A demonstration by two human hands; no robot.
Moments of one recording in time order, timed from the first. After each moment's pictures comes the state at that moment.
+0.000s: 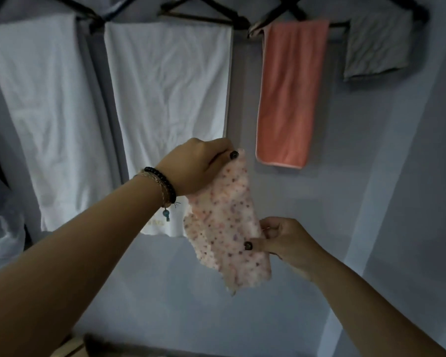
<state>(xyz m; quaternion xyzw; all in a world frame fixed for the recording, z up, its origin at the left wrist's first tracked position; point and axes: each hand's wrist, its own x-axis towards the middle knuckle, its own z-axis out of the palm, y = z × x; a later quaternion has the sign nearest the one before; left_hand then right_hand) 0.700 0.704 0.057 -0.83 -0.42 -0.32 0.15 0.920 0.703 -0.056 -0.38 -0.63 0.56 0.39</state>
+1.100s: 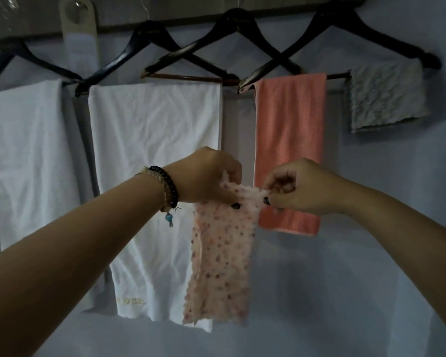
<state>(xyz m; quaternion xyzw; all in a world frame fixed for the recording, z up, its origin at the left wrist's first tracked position) 0.724 0.816 0.148 -0.86 -0.44 -0.22 0.14 0.949 0.843 0.123 -0.32 -0.88 0.14 0.33</state>
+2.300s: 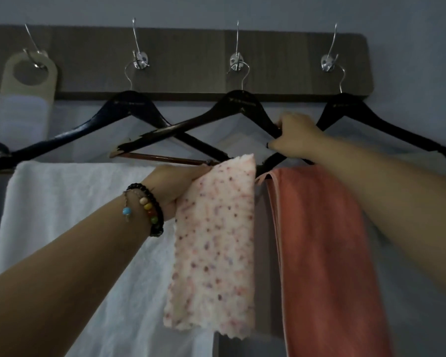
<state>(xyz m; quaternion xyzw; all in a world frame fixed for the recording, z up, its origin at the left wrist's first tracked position) 0.660 0.987 0.275 -0.58 -0.40 -0.61 -0.36 0.890 1.023 0.356 -0.51 -0.70 -0.24 0.44</state>
